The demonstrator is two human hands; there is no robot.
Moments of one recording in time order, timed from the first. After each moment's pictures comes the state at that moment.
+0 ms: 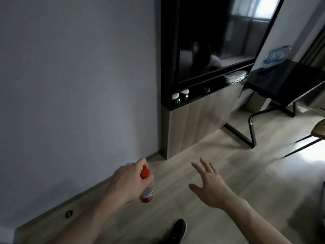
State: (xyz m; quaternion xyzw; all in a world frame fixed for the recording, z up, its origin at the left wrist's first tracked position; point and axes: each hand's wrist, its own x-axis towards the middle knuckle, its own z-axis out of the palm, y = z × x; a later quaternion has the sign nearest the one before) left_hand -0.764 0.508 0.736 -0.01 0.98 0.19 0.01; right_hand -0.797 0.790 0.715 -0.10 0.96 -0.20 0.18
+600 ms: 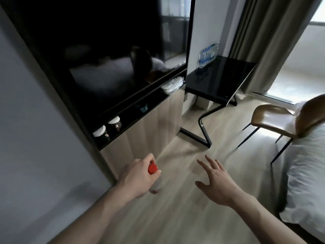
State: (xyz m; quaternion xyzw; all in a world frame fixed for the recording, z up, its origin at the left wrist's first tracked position) left_hand -1.096 0.813 0.750 0.16 0.97 0.19 0.02; right_hand -1.023 1.081 0.744 0.06 0.97 -0.20 0.13
